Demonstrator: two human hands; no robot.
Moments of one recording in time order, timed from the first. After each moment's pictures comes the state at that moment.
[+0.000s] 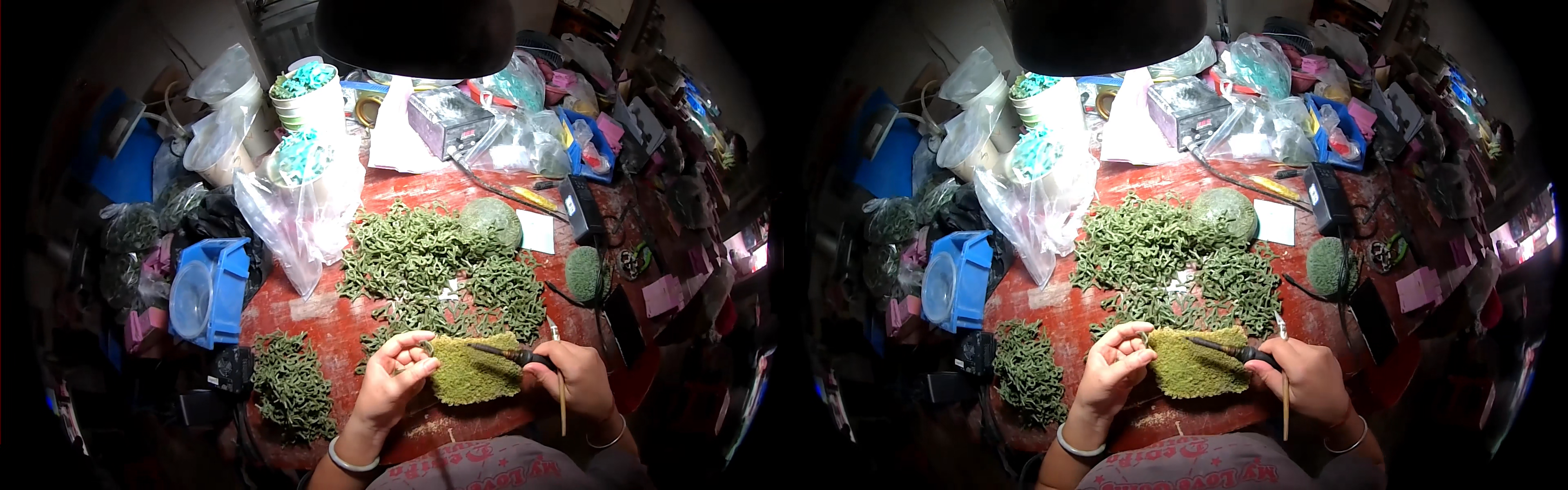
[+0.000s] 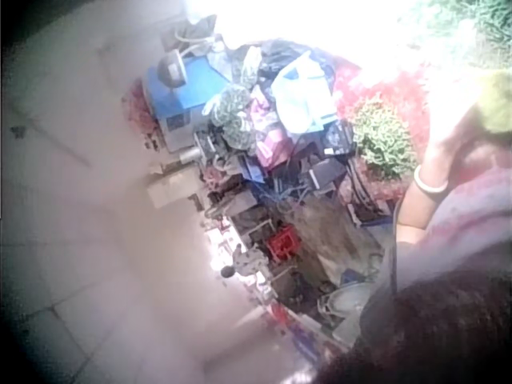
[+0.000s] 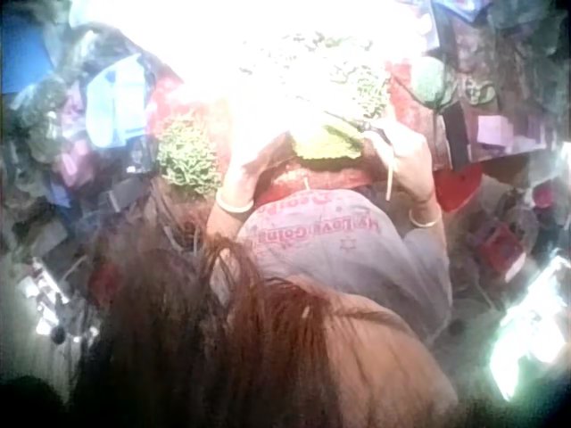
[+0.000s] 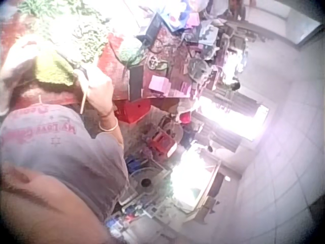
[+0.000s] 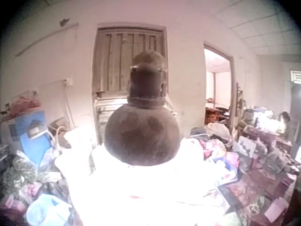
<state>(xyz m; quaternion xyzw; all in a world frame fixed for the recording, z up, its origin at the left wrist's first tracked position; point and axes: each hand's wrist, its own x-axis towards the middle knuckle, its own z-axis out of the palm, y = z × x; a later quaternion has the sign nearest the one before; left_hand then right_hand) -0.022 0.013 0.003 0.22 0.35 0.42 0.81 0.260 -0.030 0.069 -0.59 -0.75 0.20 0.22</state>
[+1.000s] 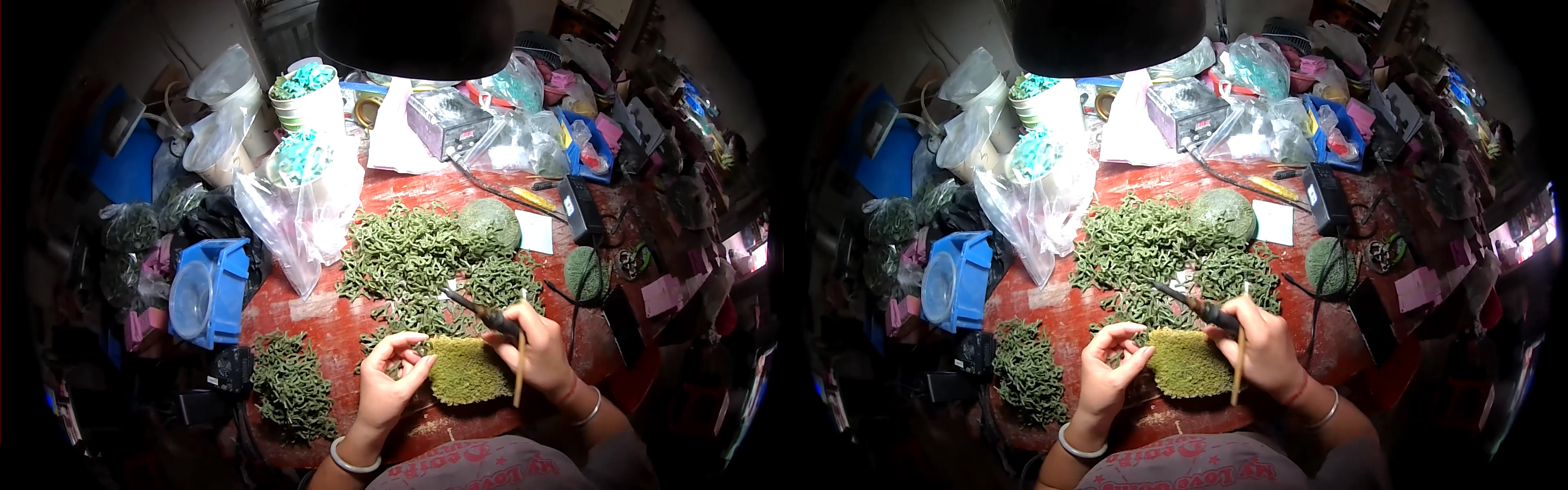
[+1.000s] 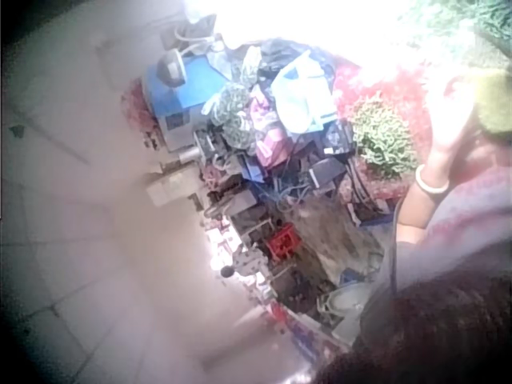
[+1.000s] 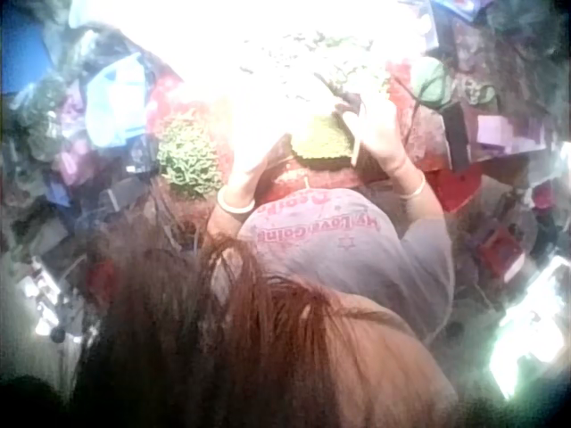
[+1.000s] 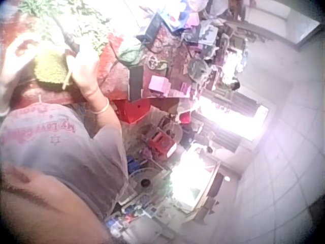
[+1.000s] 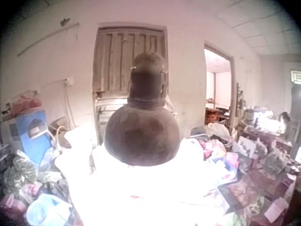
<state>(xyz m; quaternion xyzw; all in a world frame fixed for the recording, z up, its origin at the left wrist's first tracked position) -0.015 0.007 0.001 0.44 0.49 0.47 0.59 0.220 0.018 0.033 -0.54 -0.72 0.26 0.36</state>
